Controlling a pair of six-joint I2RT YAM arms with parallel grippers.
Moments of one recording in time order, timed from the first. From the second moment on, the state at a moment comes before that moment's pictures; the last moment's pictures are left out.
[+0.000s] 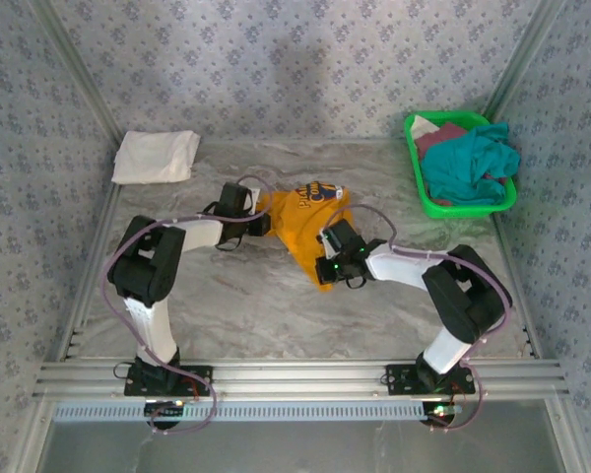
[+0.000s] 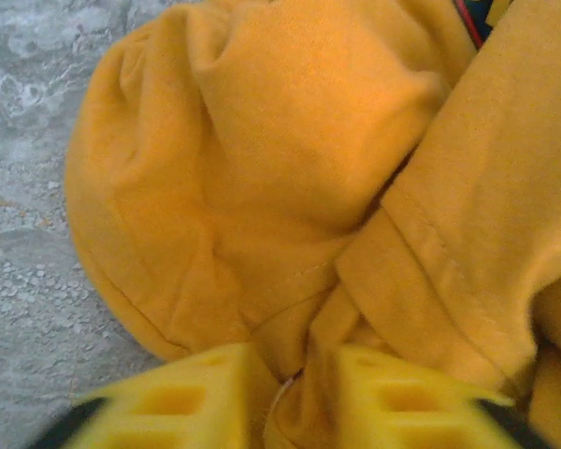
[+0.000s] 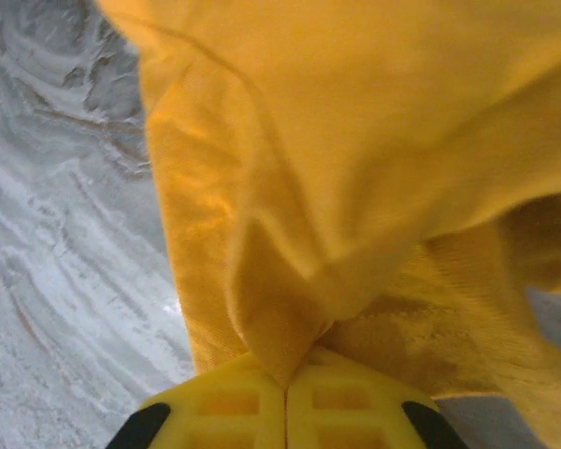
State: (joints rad) left arm -0.40 1.91 1.06 0.03 0.20 -0.30; right arm 0.64 1.64 0.83 -0.23 -0.16 0.39
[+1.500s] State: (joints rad) left arm -0.33 1.10 1.54 -0.57 0.16 -0.05; right arm 0.41 1.01 1.43 -0.37 -0.05 0.01
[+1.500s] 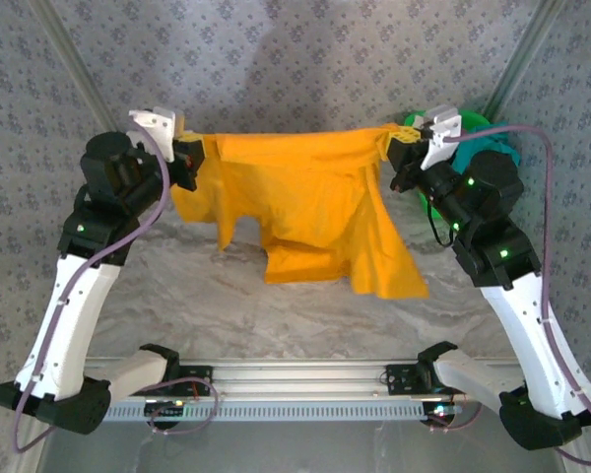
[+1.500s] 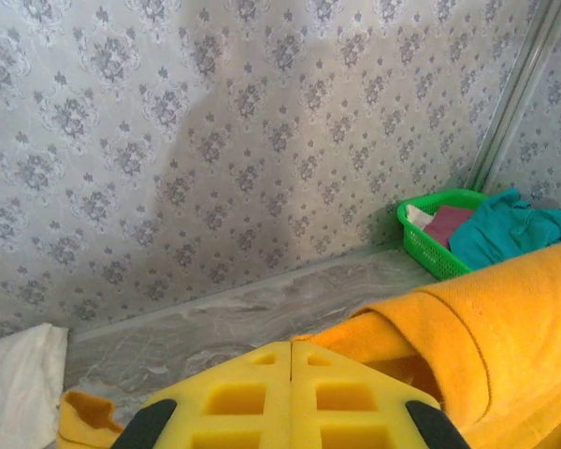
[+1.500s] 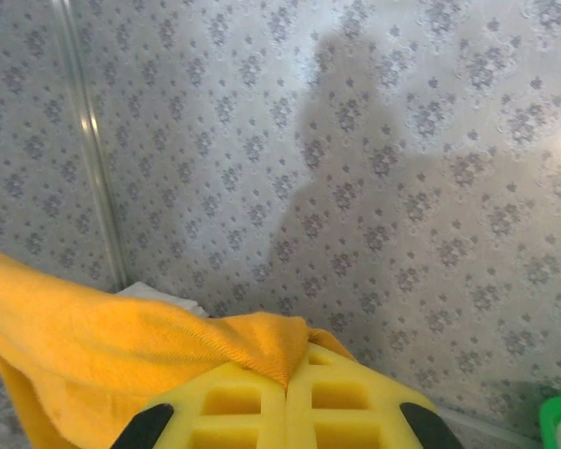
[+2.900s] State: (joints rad) left arm -0.30 1.37 0.91 -0.58 0.04 -0.32; right arm 0.52 1.40 1.16 -0.37 -0.07 0.25
